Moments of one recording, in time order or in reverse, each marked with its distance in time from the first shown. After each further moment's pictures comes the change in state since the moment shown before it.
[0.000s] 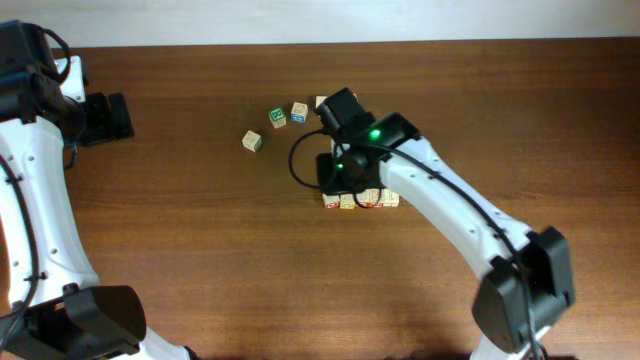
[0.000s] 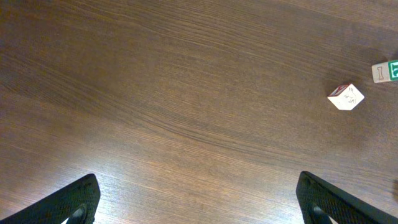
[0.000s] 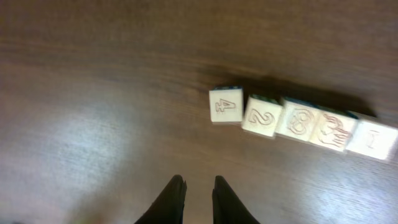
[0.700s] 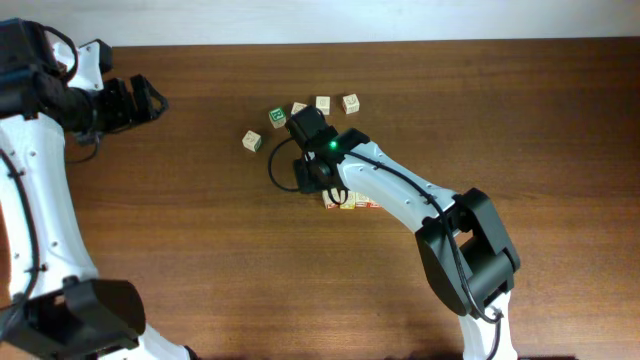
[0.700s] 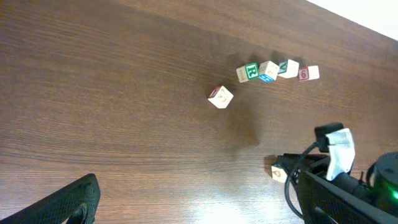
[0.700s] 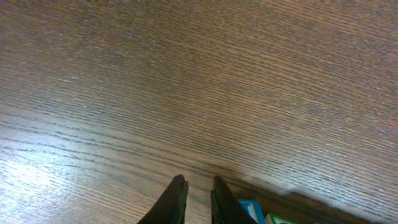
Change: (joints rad) left arm -0.003 0.027 0.001 0.031 0.442 -0.045; right arm 0.049 0.243 0.000 0.284 0.156 -0.096
